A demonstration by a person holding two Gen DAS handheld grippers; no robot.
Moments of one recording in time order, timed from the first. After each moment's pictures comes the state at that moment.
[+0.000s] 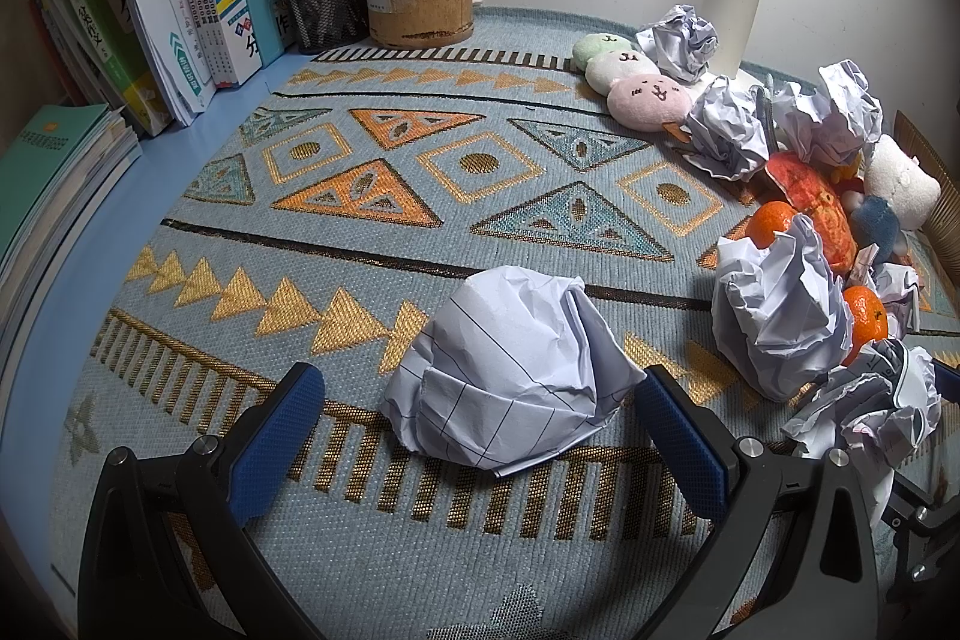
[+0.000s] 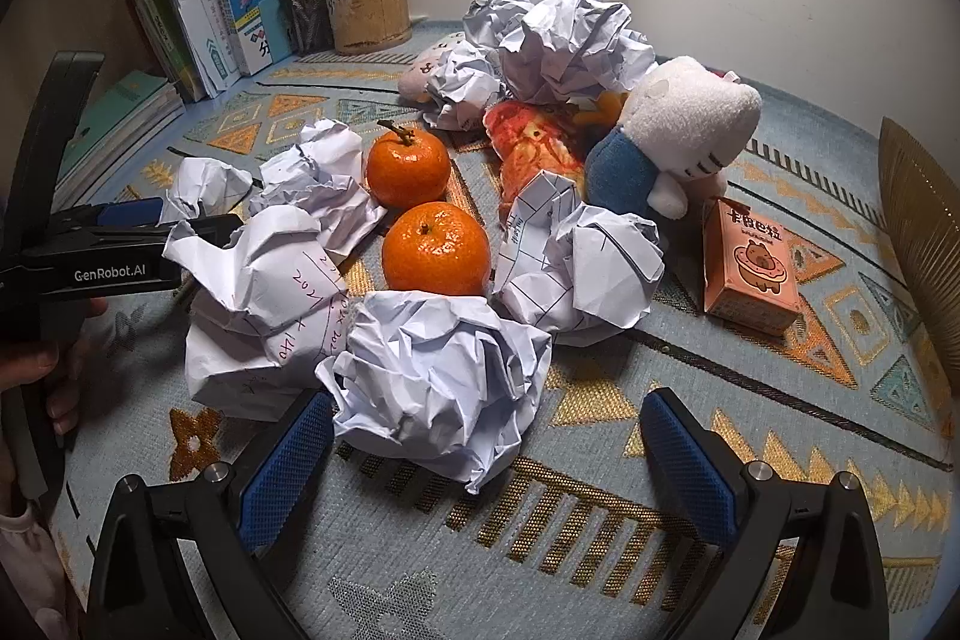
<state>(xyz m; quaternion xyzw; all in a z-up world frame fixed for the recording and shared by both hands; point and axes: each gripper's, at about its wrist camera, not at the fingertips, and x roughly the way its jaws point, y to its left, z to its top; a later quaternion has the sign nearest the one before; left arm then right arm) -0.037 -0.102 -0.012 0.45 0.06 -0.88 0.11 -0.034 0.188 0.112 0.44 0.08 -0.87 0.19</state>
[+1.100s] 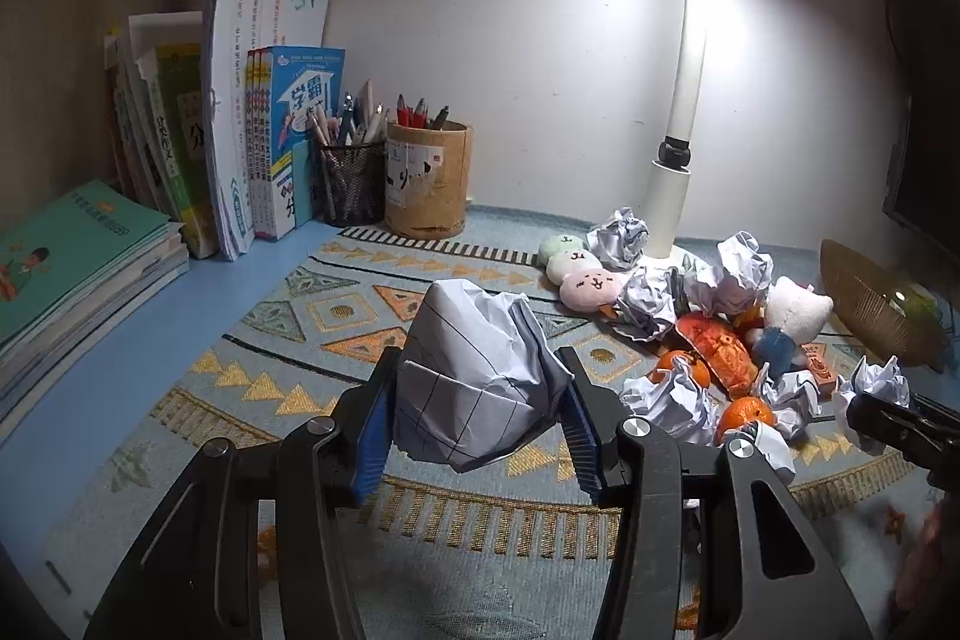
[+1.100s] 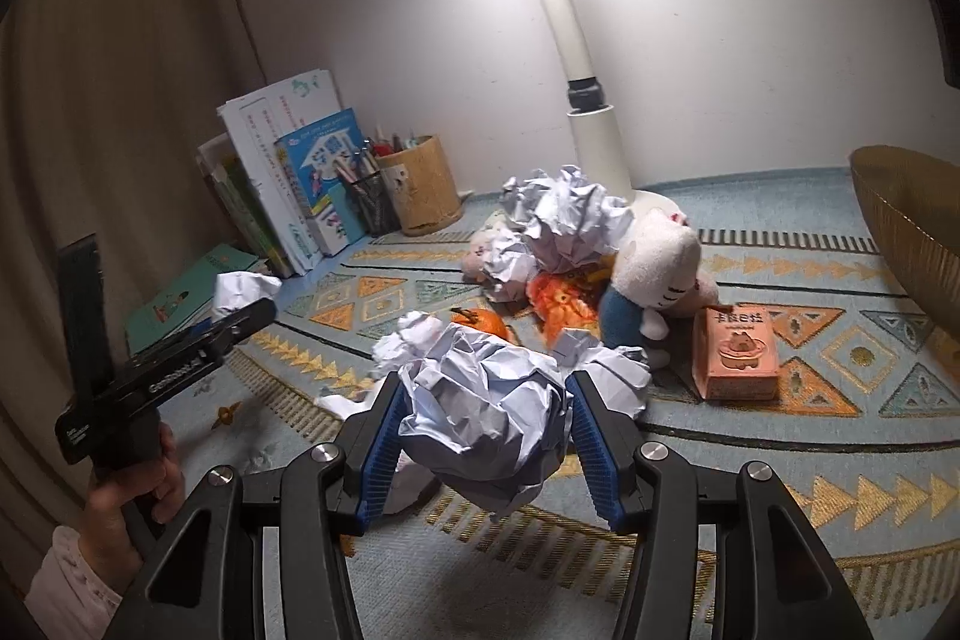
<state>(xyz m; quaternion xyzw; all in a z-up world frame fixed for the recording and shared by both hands) 0.030 -0.098 0.044 0.22 0.07 -0.97 0.11 -0.001 0.228 0.154 0.29 -0.08 -0.92 0.24</state>
